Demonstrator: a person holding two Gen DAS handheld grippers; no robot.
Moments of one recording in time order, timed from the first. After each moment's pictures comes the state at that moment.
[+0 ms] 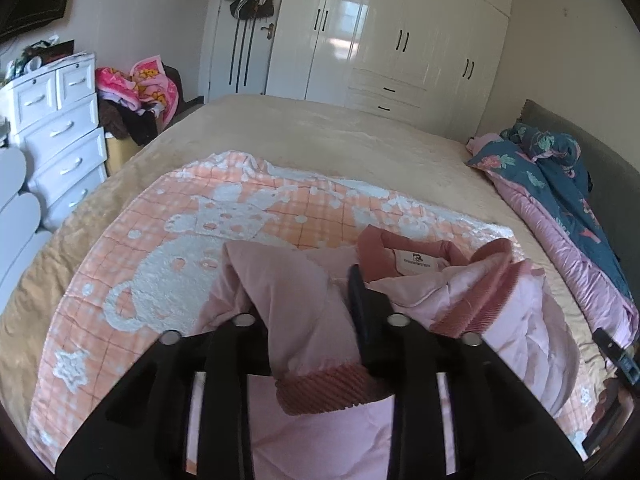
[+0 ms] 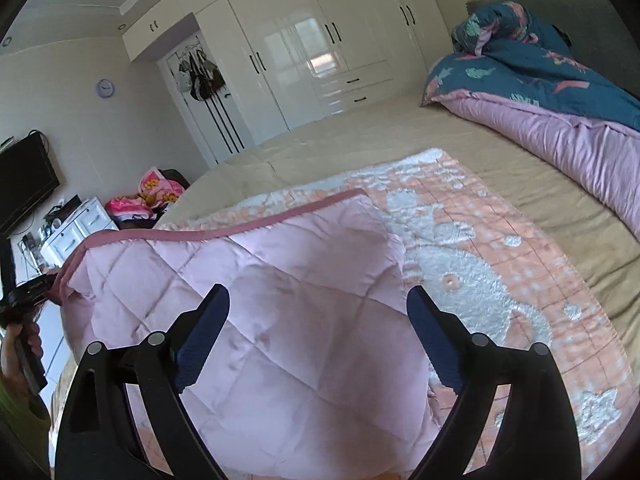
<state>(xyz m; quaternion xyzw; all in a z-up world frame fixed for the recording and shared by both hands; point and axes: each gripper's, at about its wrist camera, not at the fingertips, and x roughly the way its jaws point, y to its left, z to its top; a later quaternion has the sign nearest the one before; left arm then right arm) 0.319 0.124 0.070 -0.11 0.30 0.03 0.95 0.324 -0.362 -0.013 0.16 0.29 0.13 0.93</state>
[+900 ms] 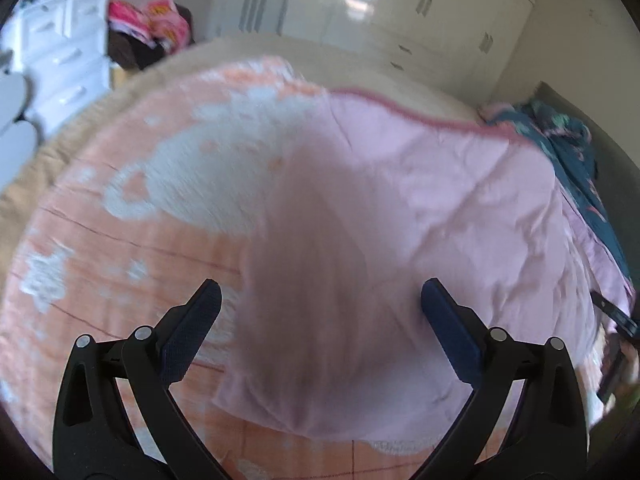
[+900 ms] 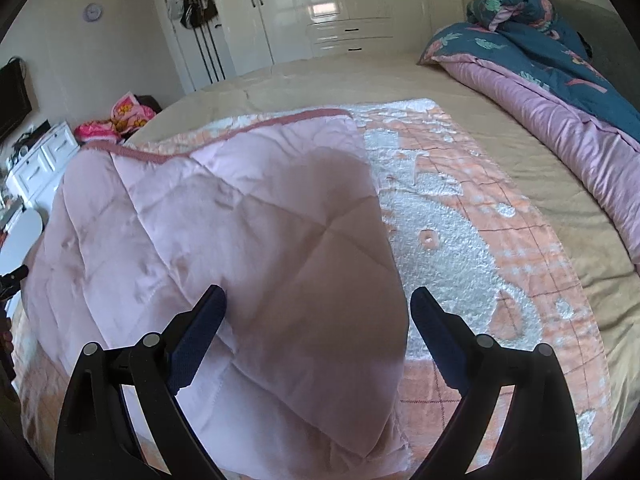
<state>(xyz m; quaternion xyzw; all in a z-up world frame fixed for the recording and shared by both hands) 0.286 0.183 -0.044 -0.16 0.38 0.01 0.91 0.355 -0.348 -0.069 0.05 0.38 0.12 0.92</state>
